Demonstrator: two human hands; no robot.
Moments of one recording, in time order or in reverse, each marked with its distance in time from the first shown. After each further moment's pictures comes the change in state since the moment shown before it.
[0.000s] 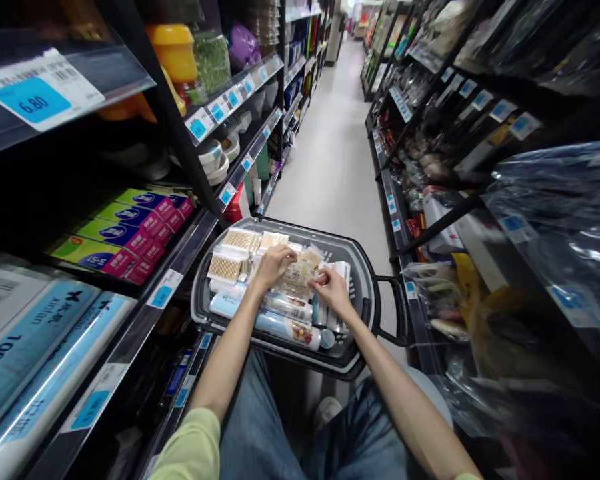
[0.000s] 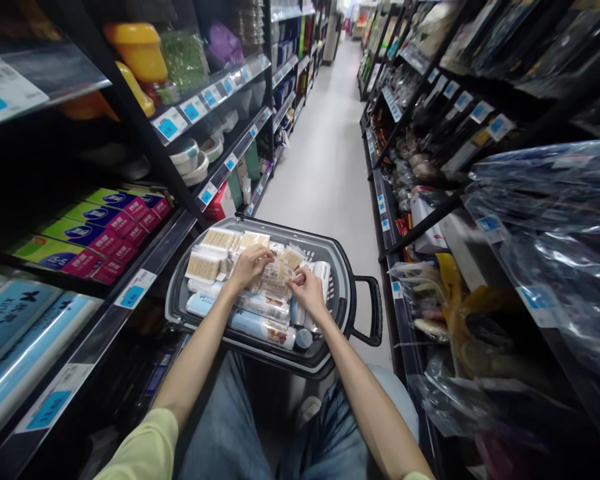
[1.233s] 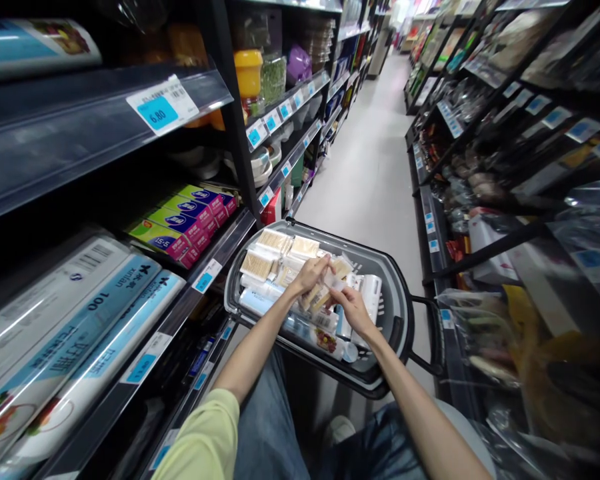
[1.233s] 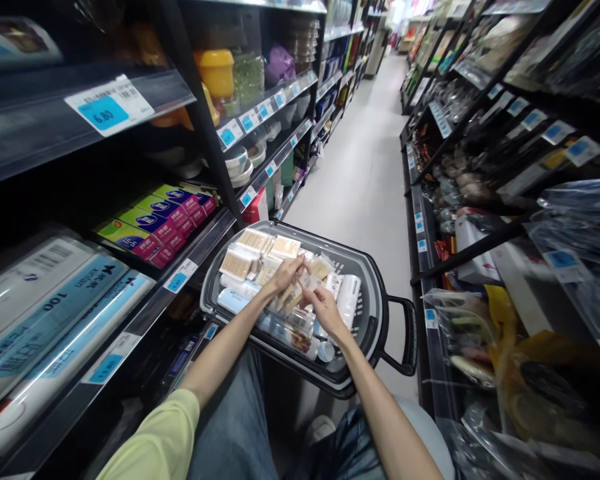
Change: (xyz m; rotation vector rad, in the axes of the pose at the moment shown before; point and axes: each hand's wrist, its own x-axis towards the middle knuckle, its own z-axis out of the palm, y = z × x) left_hand -0.003 0.029 0.014 -0.712 -0.001 -0.374; right_hand -0.025 -0.037 0.017 0.482 -0.321 -0.012
